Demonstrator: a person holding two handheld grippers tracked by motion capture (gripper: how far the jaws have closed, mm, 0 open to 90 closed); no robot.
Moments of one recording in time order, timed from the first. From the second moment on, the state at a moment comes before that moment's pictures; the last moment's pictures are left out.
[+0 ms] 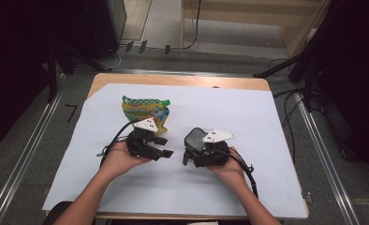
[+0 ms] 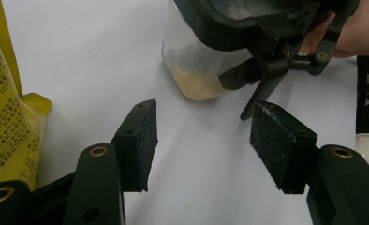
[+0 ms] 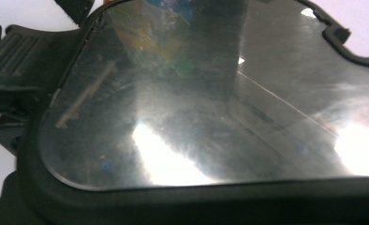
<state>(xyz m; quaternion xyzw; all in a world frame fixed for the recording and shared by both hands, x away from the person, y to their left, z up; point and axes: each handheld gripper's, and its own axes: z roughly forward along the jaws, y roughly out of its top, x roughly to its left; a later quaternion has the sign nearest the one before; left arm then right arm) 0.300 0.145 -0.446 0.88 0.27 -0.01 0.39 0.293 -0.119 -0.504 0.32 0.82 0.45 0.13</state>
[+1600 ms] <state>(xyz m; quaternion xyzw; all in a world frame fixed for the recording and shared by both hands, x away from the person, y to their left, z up) 0.297 0.143 -0.445 0.88 0.27 -0.01 0.40 0.254 -0.163 -0.474 0.33 0.83 0.44 0.10</state>
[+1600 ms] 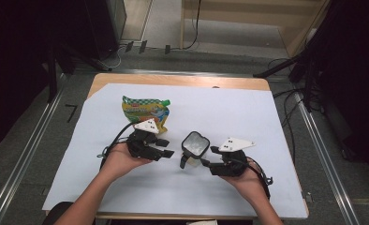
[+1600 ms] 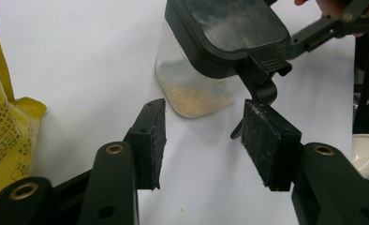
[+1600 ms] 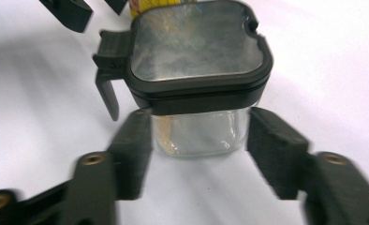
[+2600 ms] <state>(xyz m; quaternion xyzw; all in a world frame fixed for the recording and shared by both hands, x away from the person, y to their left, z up) 0.283 0.113 -0.460 0.89 0.24 -0.03 0.39 0.264 -0.171 -0.467 0.36 0.81 0.46 0.07</state>
